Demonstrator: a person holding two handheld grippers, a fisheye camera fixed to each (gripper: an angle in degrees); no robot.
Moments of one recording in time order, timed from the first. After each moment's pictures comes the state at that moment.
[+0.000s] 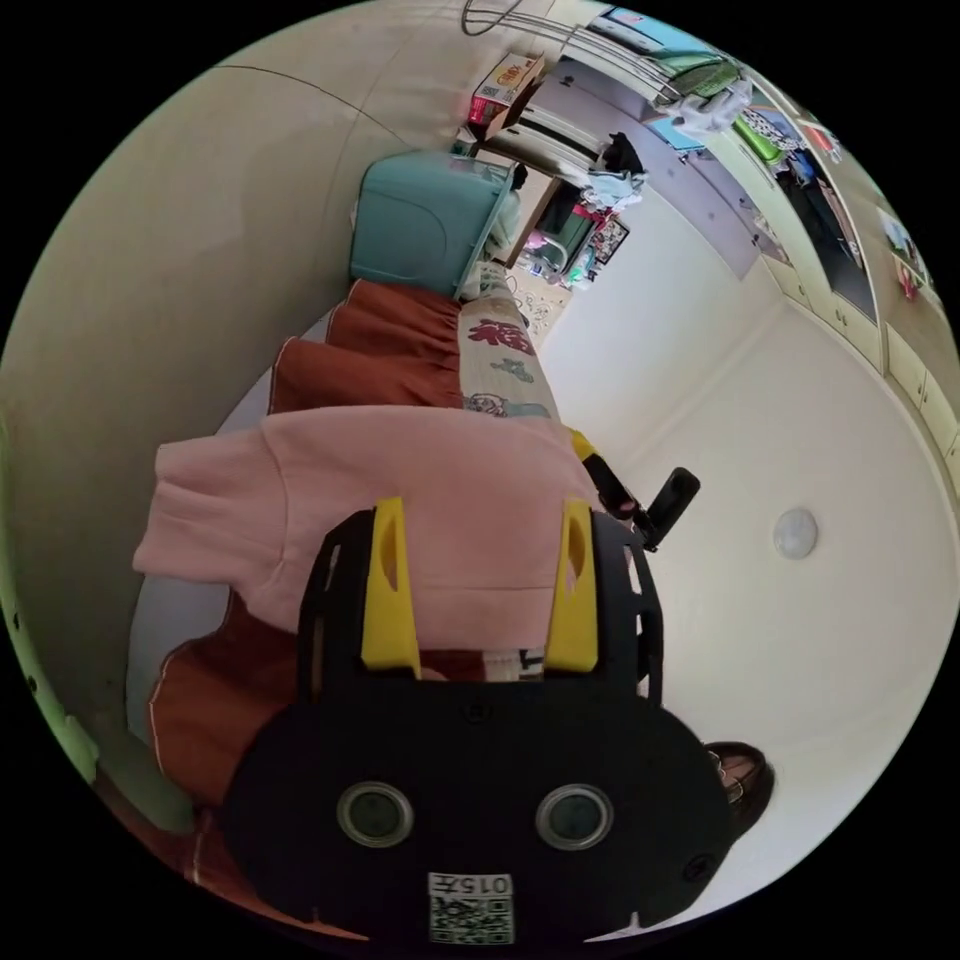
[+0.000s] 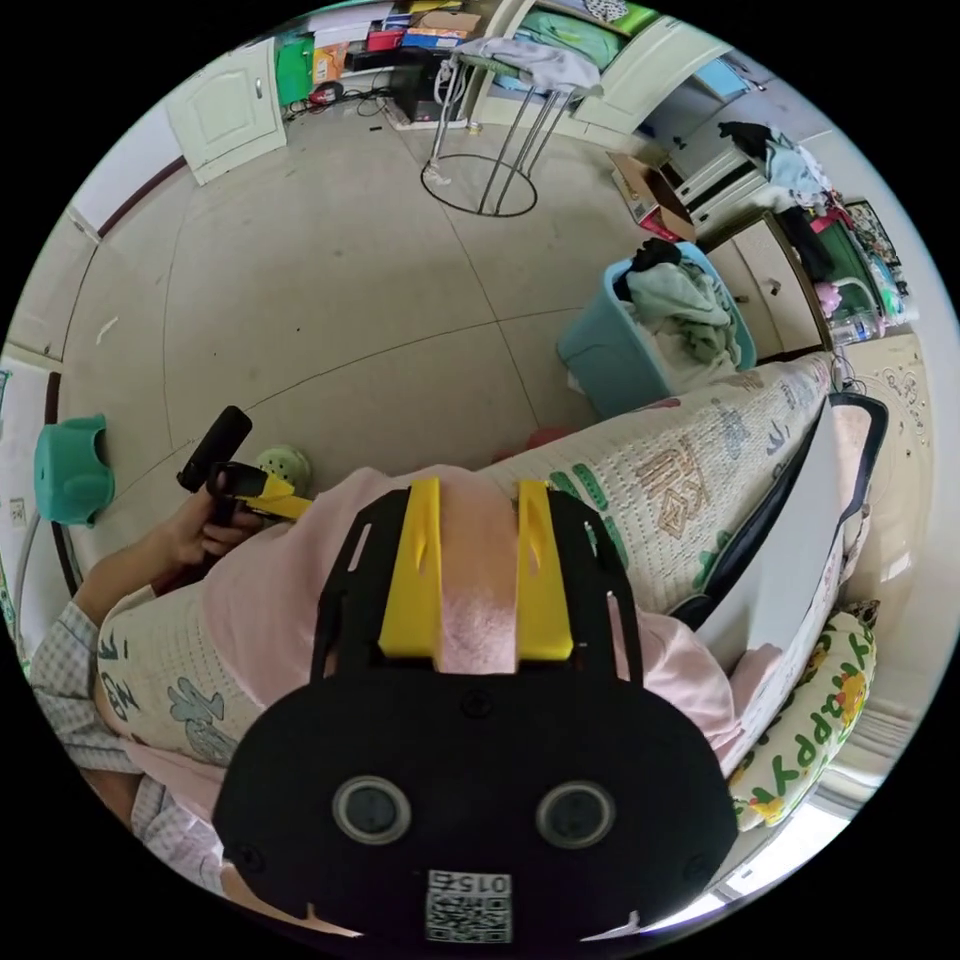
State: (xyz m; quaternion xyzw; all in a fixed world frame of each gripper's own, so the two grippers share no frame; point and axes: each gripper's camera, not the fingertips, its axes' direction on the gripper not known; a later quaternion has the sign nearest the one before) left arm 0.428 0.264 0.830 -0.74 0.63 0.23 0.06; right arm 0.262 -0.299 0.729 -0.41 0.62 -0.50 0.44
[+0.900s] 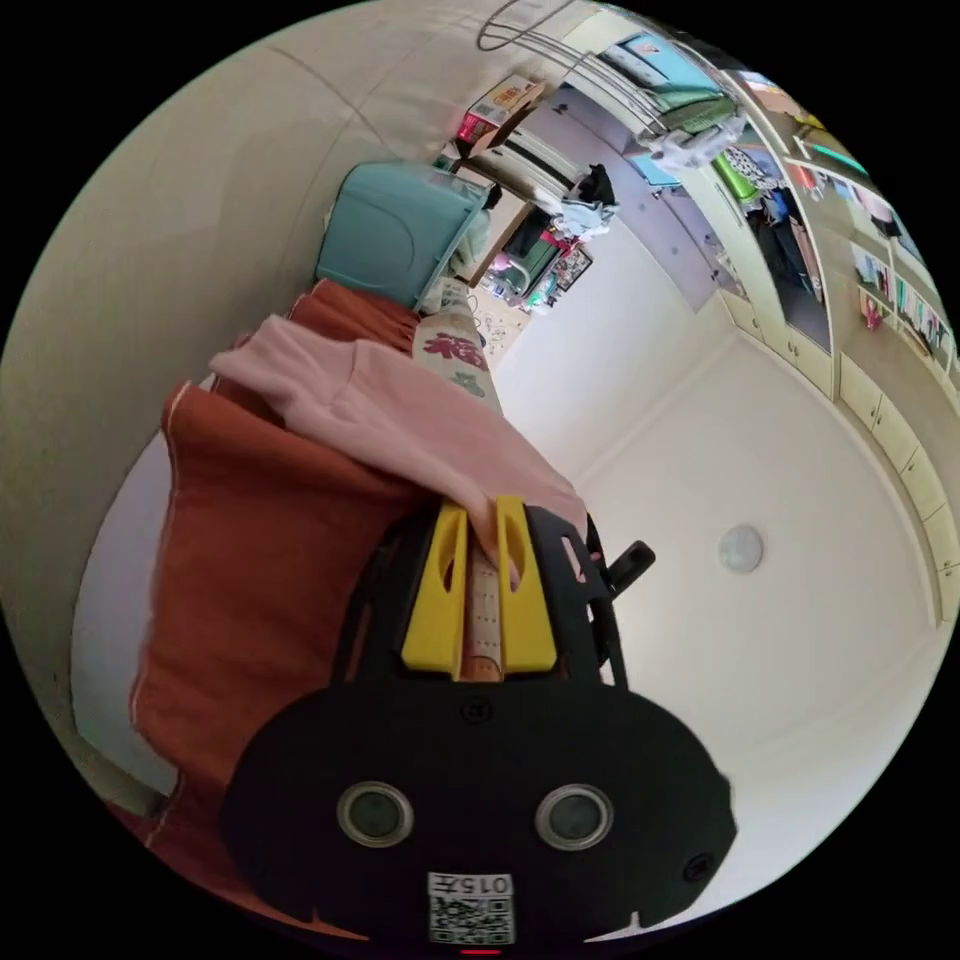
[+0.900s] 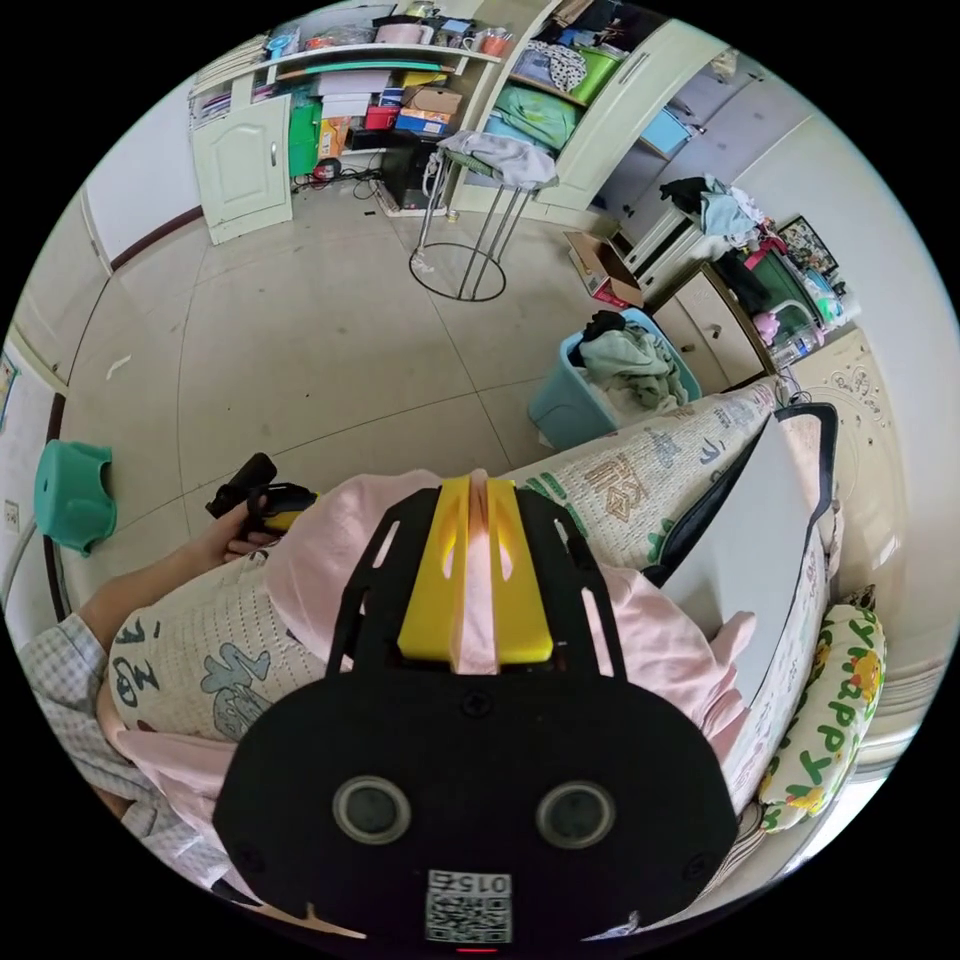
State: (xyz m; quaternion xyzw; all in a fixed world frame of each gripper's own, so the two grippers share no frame) left arm 0.371 0.266 0.818 -0.75 0.64 0.15 0.03; right arm 0.188 -0.267 0.646 -0.32 0.58 -0.57 0.49
